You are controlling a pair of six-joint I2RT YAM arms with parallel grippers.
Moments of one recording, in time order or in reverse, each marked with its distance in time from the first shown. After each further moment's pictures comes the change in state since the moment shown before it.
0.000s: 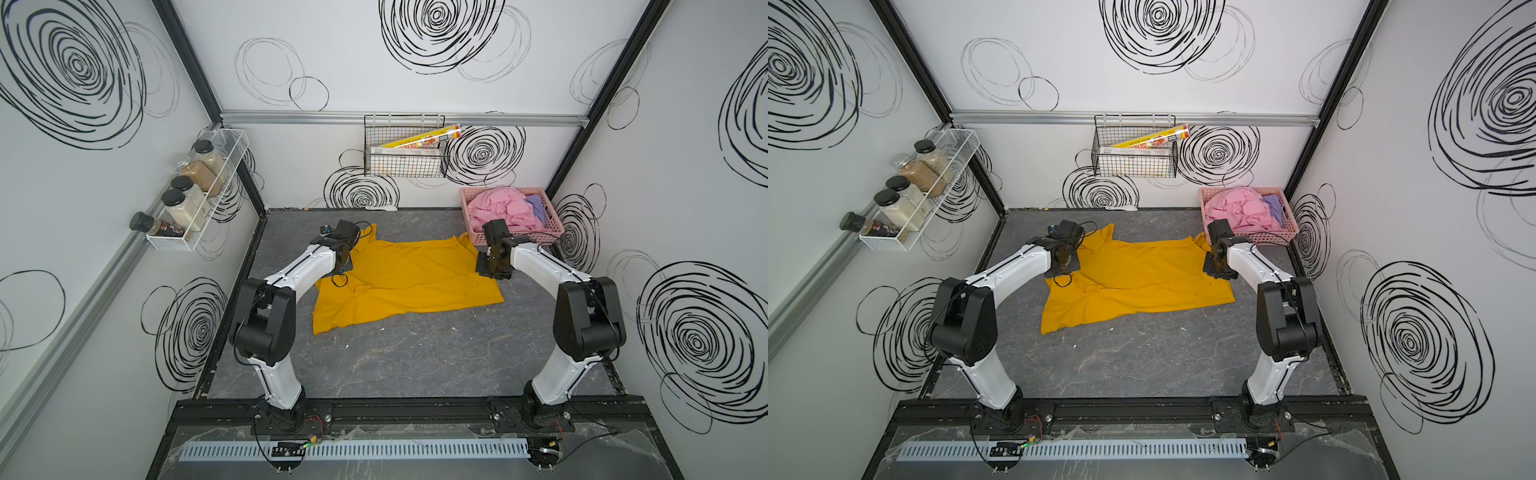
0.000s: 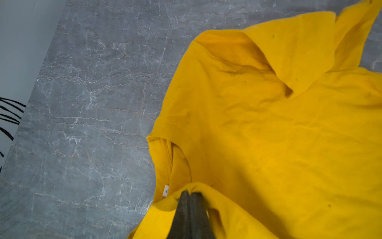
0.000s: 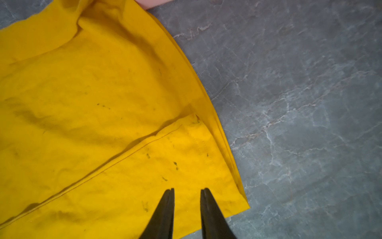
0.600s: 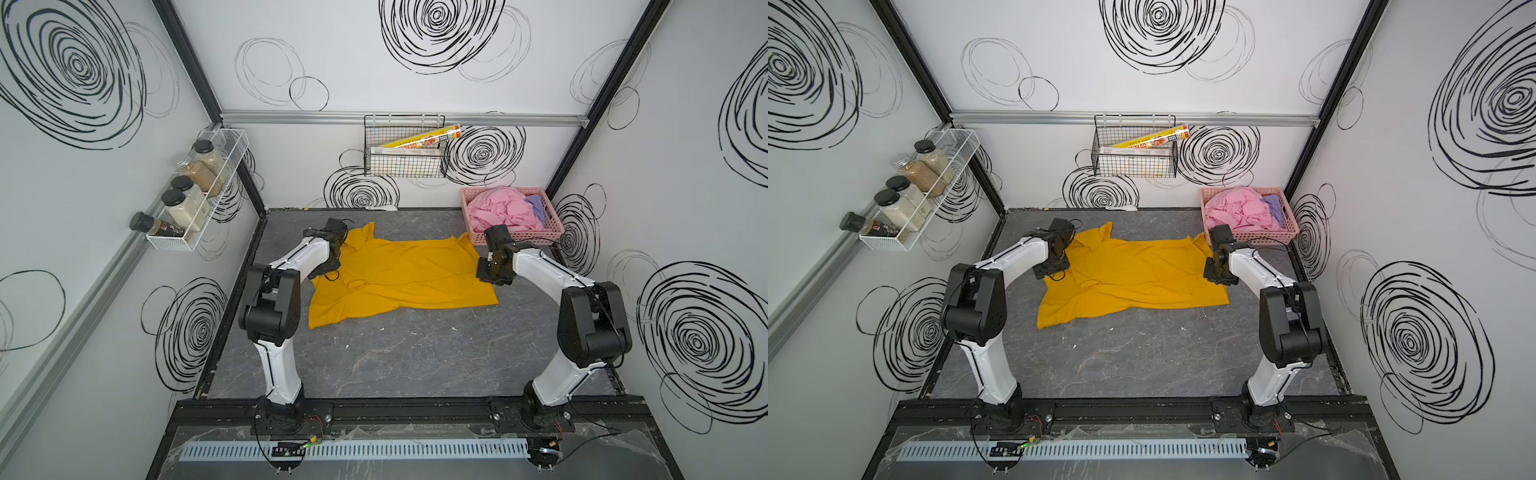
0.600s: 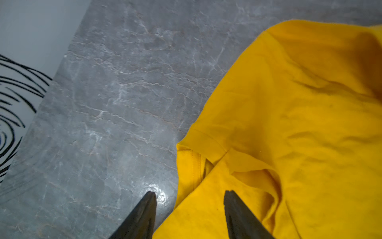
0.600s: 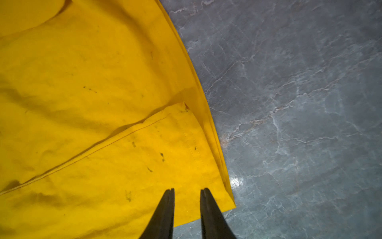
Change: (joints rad) left arm 0.085 0.046 -0.004 -0.023 -0.093 -0.114; right arm 0.000 -0.035 -0.062 0.019 -0.036 -0.016
